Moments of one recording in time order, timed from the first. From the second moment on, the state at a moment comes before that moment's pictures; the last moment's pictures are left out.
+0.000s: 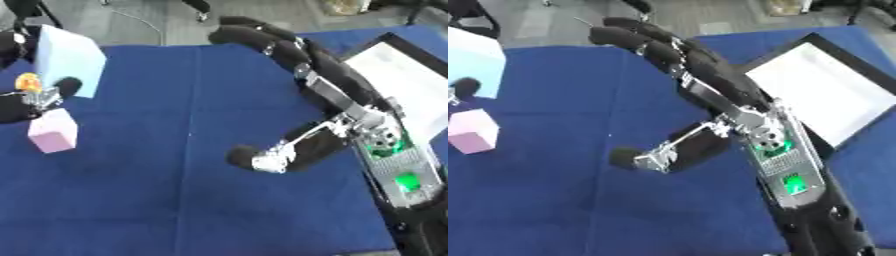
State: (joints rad) left arm -0.34 0.42 0.02 -1.82 -0.13 -0.05 -0.31; right arm -0.54 -0.17 0.34 -1.98 0.46 -0.41 0.33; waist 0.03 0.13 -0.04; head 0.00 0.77
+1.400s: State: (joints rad) left arm -0.46 0.29 -0.18 -1.79 0.03 -0.27 -0.46; right arm -0.60 -0.11 0.39 -1.97 0.58 -0.06 0.24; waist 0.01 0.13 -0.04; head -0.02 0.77
